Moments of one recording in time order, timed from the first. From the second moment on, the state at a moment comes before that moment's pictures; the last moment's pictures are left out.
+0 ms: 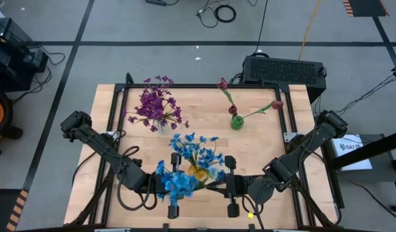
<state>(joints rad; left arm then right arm) -0.64 1.62 1.31 0.56 -0.57 0.24 0.66 1.59 1.37 -0.16 0.59 0.25</state>
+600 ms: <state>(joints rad) -0.80 1.55 1.31 0.34 -0.80 0.25 0.74 1.54 1.37 -0.22 0.57 0.28</state>
